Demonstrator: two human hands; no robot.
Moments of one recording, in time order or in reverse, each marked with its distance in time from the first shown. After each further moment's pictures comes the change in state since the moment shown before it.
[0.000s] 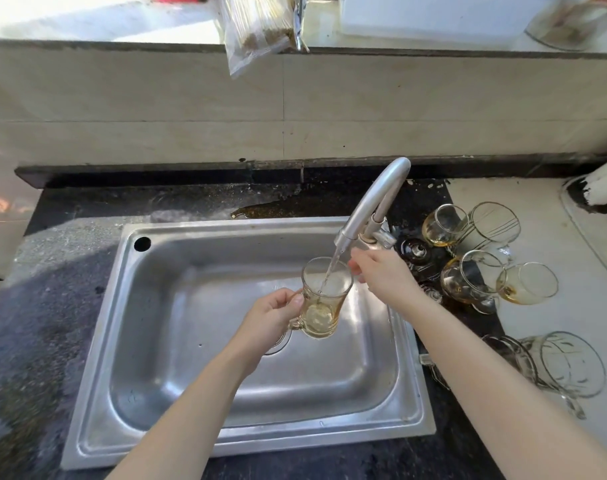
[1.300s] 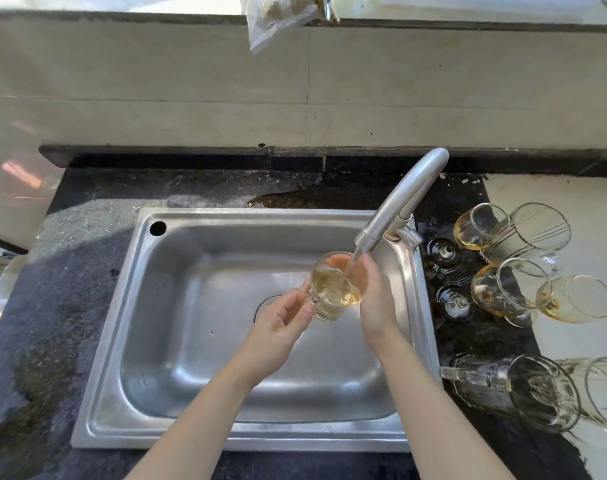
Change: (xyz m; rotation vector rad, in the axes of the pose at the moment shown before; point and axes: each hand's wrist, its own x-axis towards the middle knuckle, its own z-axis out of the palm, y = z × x) left_hand 0.002 -0.033 -0.003 -0.030 -0.025 0.267; right_hand -0.005 0.013 0.070 0.681 0.035 -0.049
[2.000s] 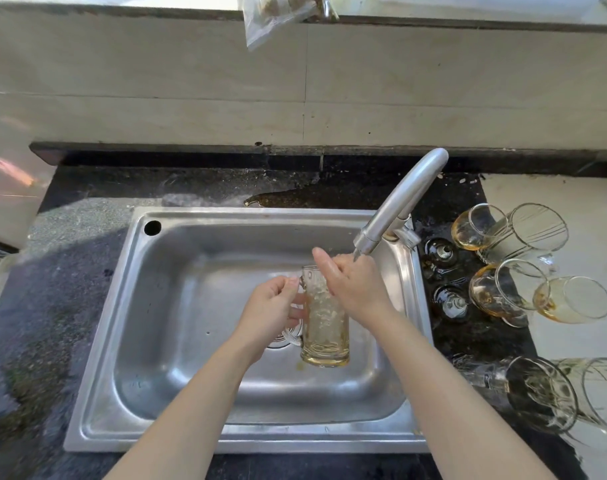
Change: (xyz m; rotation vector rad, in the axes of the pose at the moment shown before) left_hand 0.027 0.025 0.002 0.035 0.191 -0.298; right_hand 0.013 -0.020 0.005 -0.670 -0.140 -0.316
